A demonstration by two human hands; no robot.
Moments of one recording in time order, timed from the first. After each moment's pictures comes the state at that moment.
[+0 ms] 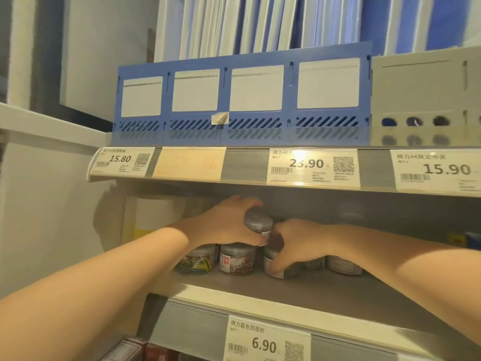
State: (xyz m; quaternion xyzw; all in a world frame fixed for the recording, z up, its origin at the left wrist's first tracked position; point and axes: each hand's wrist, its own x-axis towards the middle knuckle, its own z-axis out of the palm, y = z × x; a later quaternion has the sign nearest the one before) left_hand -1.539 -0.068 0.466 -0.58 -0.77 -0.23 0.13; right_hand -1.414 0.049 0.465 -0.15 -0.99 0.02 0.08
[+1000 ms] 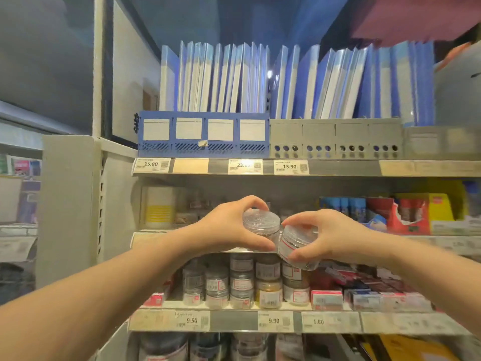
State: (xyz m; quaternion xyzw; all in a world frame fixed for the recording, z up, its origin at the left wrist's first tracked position) left_hand -1.335 -0.257 0.441 -0.69 -0.64 -0.33 0.02; right_hand -1.153 -0.160 0.438 -0.24 -0.93 0.10 0.25
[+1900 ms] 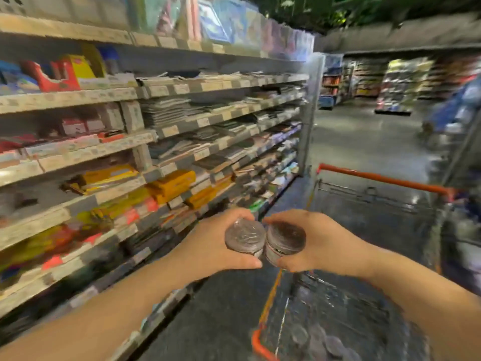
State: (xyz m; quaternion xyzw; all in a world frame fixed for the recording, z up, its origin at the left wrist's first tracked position) left_hand -0.849 -0.457 0.234 -0.88 -0.31 -0.22 -0.27; right_hand -0.659 -0.547 0.250 -0.59 -0.72 0.20 0.30
